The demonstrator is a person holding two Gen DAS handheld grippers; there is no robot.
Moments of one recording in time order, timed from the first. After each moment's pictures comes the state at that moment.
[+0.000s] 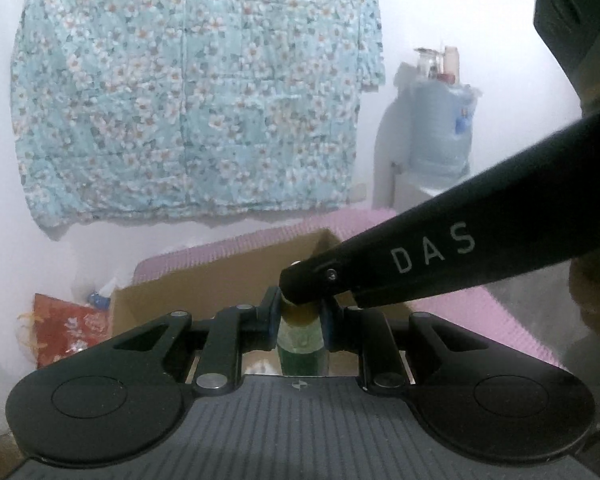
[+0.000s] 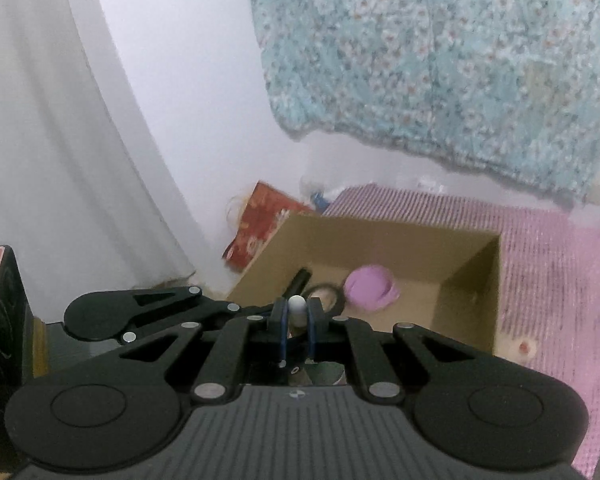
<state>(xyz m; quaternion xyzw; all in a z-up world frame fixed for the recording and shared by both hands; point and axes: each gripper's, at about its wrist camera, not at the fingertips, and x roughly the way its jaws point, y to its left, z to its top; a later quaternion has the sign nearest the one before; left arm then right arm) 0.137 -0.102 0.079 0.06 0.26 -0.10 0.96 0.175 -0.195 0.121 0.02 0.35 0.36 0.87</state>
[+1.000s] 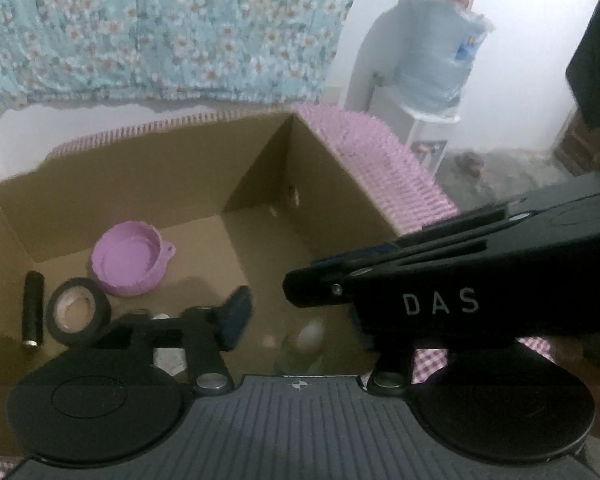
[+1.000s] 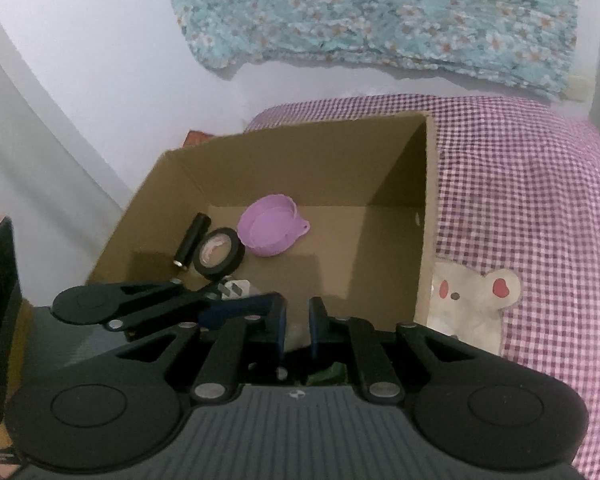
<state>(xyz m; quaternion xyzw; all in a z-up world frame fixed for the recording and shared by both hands) 0.222 -0.117 0.006 -0.01 0.41 -0.14 0.90 0.259 -0.235 -0.001 0.07 0.46 0.31 0.83</state>
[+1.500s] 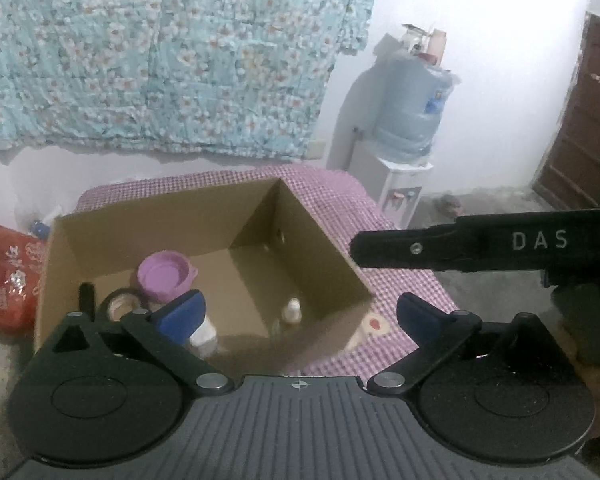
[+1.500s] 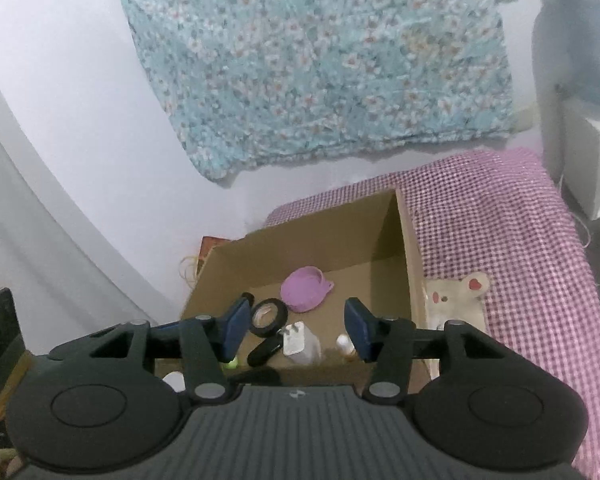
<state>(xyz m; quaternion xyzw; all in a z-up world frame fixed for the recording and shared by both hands) 0.131 -0.088 0.078 -0.02 0.35 -0.16 0.92 0.155 -0.288 0.061 0.18 0.34 0.26 0.88</state>
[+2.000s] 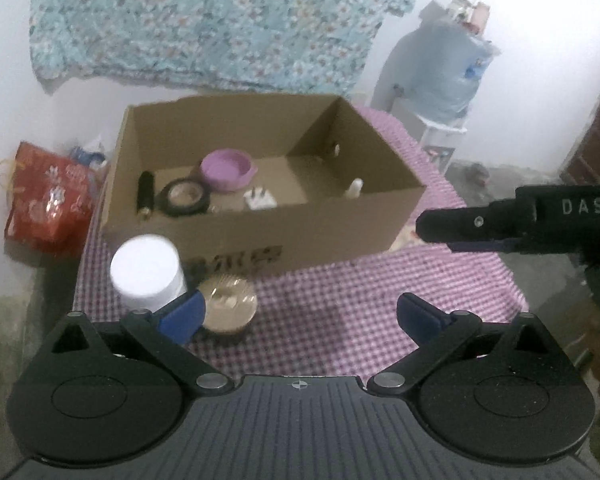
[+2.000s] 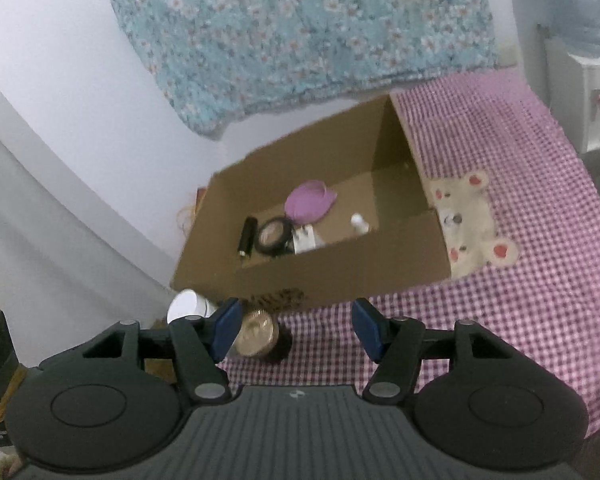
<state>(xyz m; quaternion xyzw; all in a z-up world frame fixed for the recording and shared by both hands) 0.078 -0.035 0.038 -0.05 0.41 -0.10 0.90 0.108 -0.265 0.027 0.19 0.42 0.24 0.85</state>
